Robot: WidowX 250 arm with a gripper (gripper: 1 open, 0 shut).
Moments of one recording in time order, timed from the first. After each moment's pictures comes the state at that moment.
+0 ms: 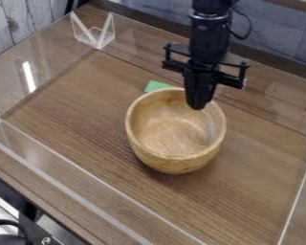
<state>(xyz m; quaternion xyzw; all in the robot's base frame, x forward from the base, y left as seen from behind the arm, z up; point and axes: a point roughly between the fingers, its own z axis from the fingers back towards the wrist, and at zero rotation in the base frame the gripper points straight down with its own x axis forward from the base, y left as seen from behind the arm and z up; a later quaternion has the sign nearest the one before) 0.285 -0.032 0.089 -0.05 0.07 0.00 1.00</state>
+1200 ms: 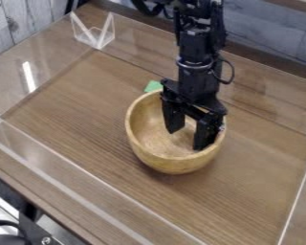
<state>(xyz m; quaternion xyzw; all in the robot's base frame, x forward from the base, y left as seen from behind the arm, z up) 0.271 -0.036 0.040 -0.06 0.06 -0.14 0.99</state>
